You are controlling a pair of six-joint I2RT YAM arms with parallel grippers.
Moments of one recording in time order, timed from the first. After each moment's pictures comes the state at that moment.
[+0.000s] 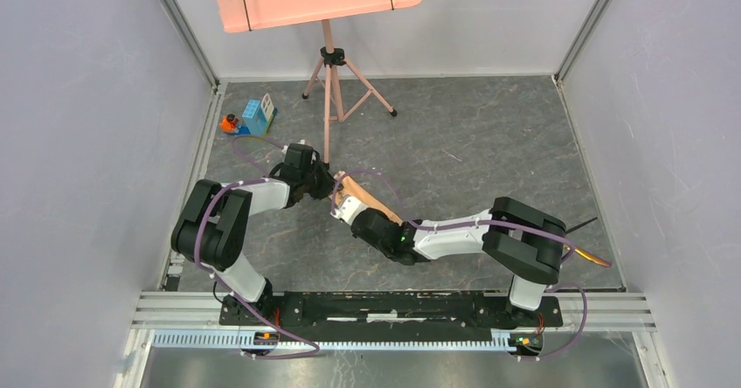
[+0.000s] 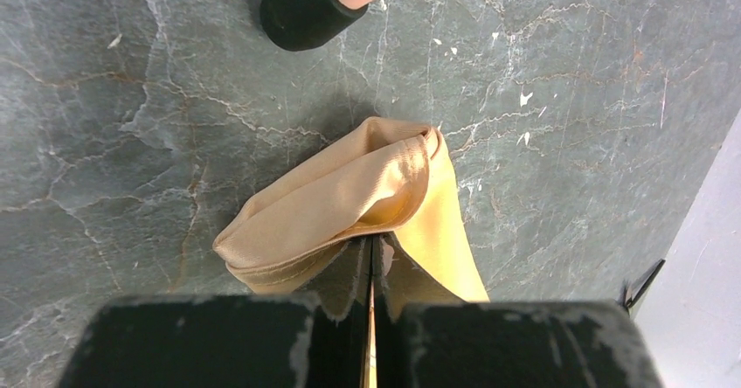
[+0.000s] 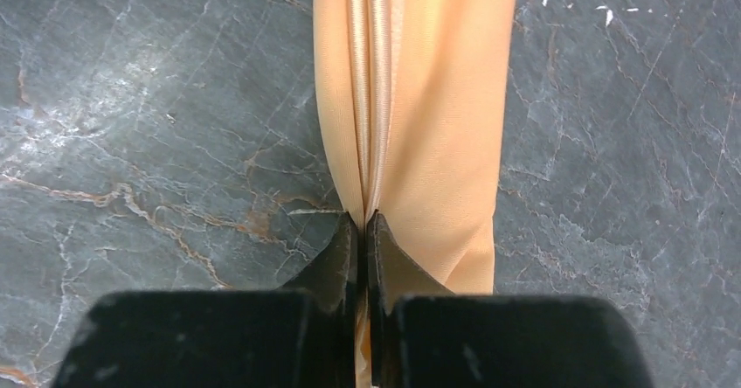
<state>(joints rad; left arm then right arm) -0.30 1.65 0.70 0.13 0.18 -0.86 1.19 1.78 0.89 0.04 0.48 -0.02</state>
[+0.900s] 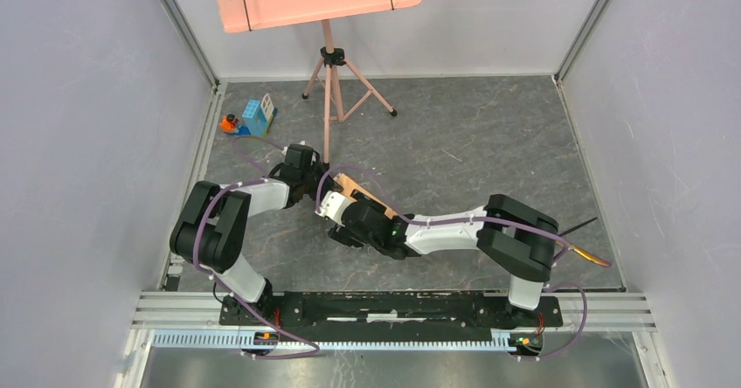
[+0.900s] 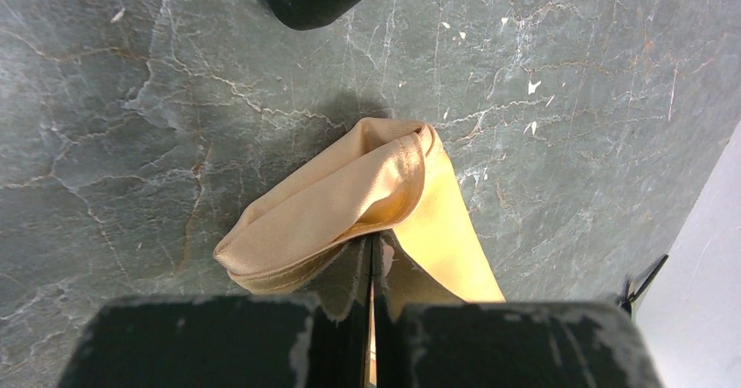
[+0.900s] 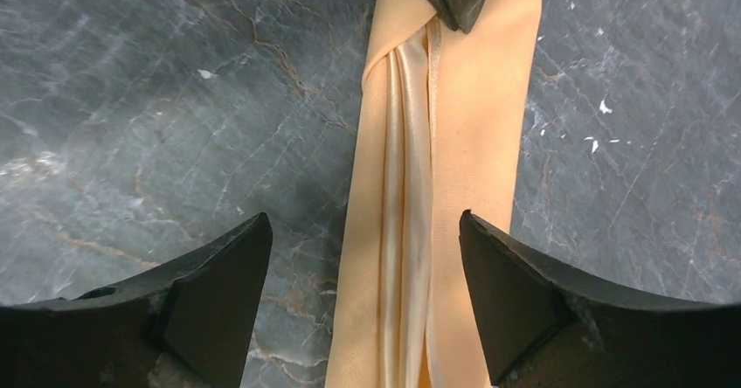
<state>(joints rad) -0.30 1.63 0.70 0.09 0.19 -0.86 1.19 1.80 0.98 0.12 0.39 -0.15</state>
